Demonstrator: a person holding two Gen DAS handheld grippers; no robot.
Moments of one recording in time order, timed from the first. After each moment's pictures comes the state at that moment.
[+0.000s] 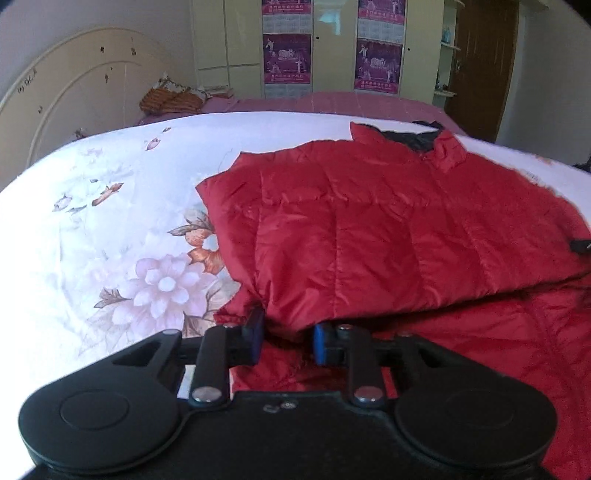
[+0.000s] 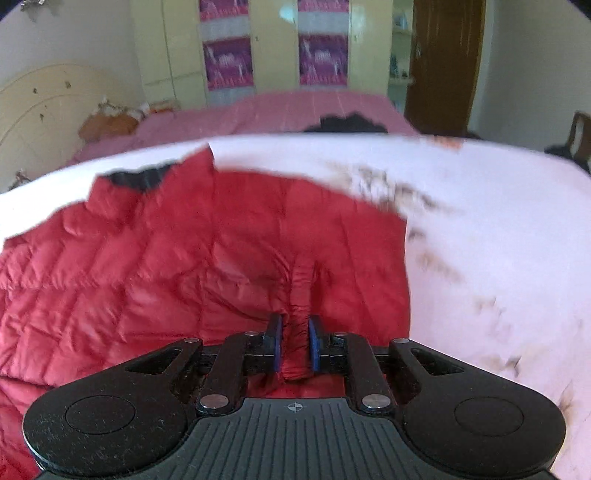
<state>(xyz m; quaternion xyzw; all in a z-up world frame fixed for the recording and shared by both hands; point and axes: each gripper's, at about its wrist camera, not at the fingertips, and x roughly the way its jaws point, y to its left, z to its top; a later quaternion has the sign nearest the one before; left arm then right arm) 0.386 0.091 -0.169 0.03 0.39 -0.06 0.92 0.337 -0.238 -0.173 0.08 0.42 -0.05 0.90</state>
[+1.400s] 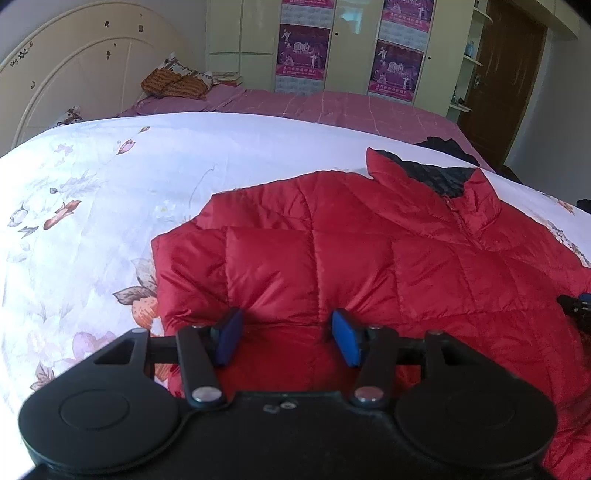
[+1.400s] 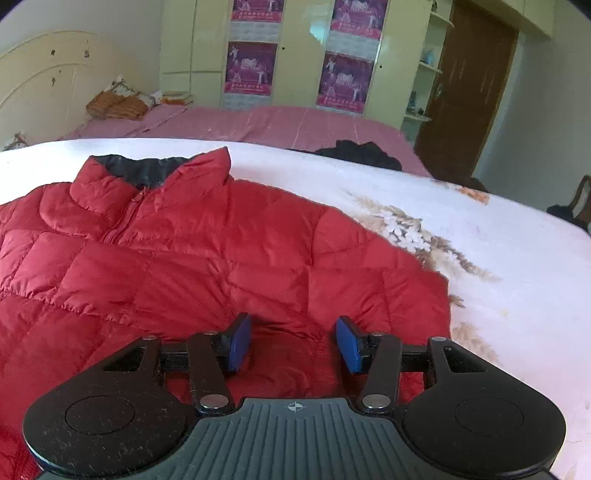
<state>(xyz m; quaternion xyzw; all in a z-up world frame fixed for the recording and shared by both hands) 0.479 0.069 -0.178 -0.02 0.41 -0.05 0.91 0.401 -0.213 -0.196 -0.01 0.40 -0.04 0.91</state>
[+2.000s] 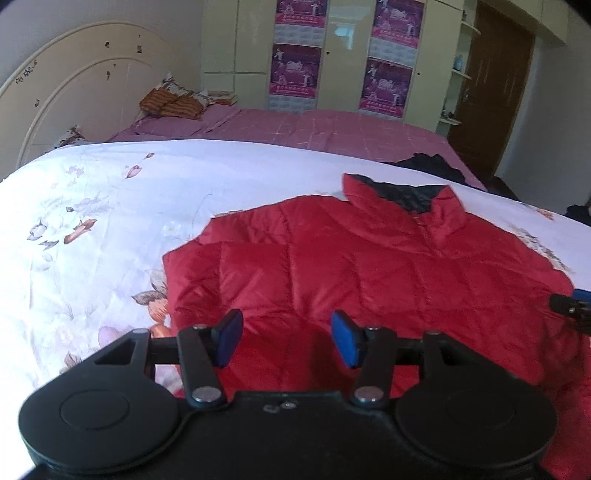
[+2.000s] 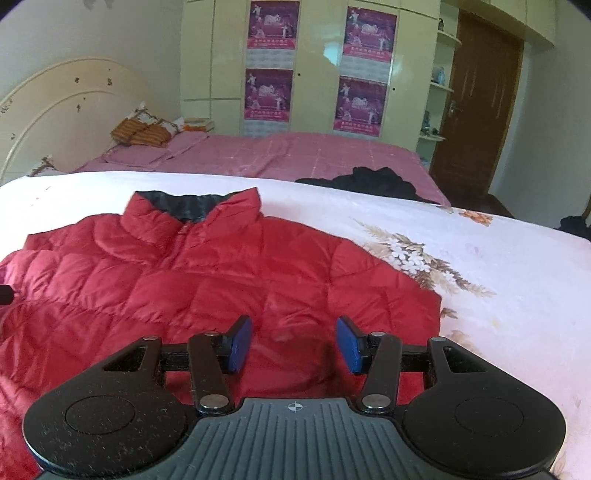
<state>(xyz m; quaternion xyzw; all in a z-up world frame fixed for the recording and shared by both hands) 0.436 0.064 -0.141 -0.02 0.38 -0.06 0.92 0.354 -0.197 -0.151 0.00 0.36 0.00 0.93</state>
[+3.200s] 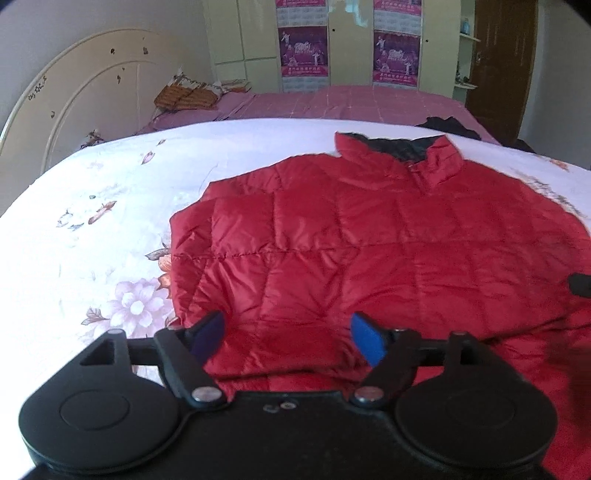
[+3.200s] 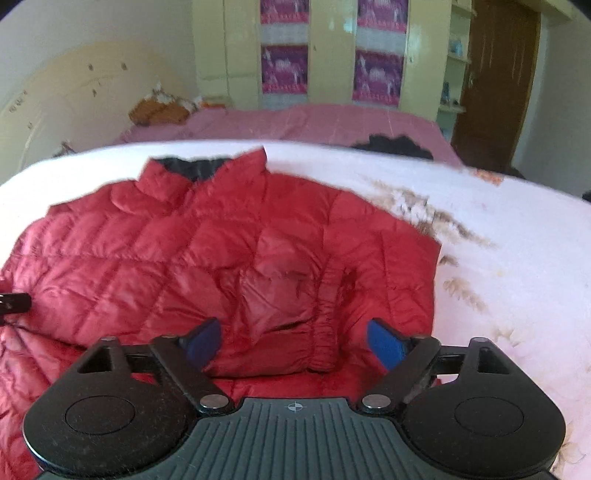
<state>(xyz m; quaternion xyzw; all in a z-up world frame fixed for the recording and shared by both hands) 0.395 0.025 -0.145 0.05 0.41 -0.02 0.91 0.322 -0.225 -0.158 0.02 0.39 0.04 0.92</state>
